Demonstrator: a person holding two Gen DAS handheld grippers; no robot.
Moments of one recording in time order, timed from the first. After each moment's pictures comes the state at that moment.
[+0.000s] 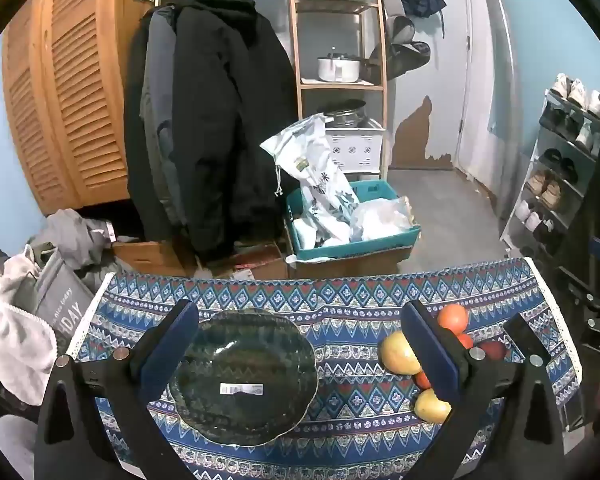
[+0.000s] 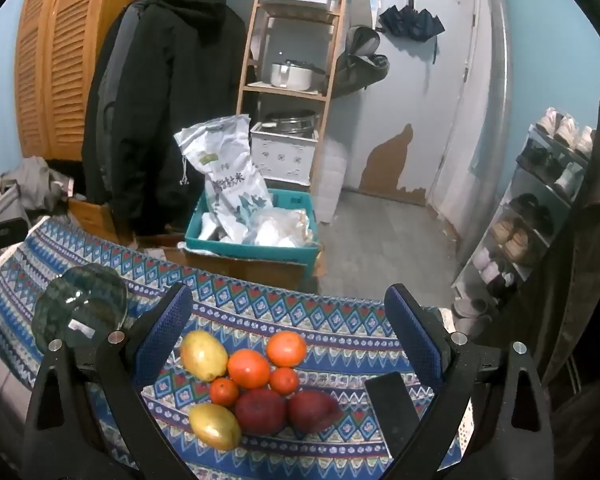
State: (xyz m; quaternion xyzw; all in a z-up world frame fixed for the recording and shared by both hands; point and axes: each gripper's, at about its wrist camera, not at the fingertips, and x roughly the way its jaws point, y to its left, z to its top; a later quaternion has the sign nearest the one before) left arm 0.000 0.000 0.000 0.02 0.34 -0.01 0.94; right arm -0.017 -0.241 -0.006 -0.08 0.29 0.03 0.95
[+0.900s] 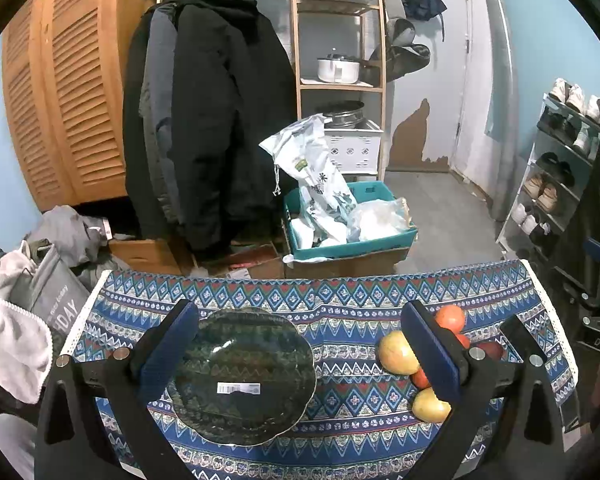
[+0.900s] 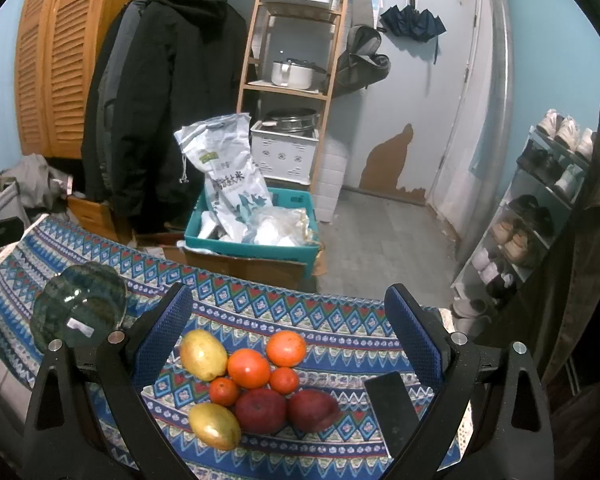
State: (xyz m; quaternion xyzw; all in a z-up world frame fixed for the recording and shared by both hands) left arm 0.001 0.006 0.001 0.02 0.34 -0.02 0.94; right arm -0.015 -0.238 -0.008 -0.09 0.29 0.03 0.95
